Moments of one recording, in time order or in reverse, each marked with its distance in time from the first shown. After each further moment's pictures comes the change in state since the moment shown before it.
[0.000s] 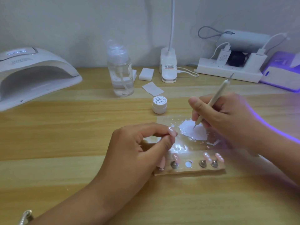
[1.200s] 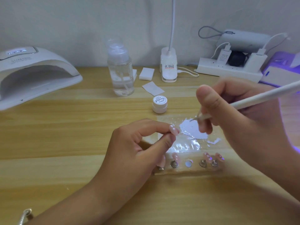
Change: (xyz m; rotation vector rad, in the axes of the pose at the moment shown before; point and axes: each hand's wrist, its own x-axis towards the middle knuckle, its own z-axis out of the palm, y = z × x) left_hand 0.001 0.001 -0.001 -0.006 -0.012 0.053; right_hand -0.025 -0.036 0.006 0.489 0.151 -0.309
